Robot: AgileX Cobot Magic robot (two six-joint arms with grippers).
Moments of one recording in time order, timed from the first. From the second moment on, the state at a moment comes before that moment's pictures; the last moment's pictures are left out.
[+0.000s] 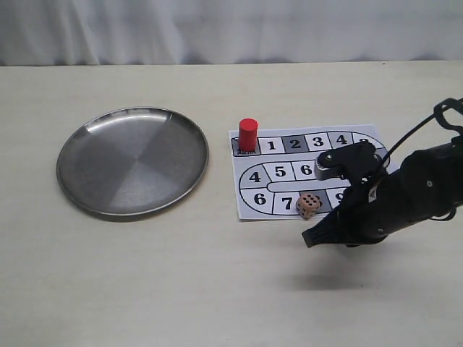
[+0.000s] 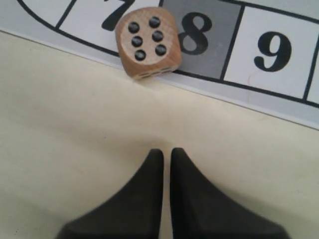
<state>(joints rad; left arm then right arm) 0.01 0.00 0.00 0.15 0.18 -0.10 0.35 1.67 -0.66 0.06 0.29 -0.01</state>
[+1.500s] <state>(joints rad) 0.01 0.00 0.00 0.15 0.18 -0.10 0.38 1.60 -1.01 0.17 0.43 -0.04</state>
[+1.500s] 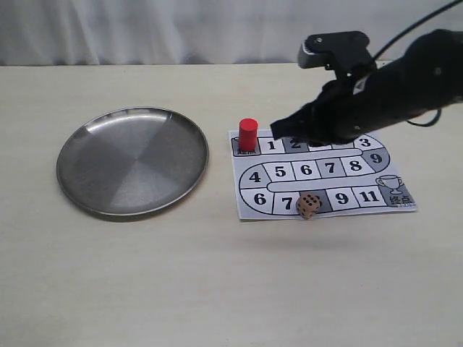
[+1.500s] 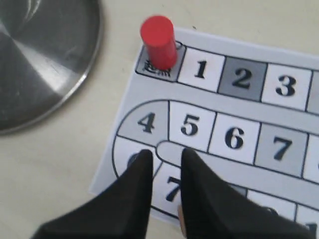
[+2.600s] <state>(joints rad) 0.01 0.00 0.00 0.15 0.18 -0.10 0.40 2.27 -1.57 0.06 0.40 -0.04</state>
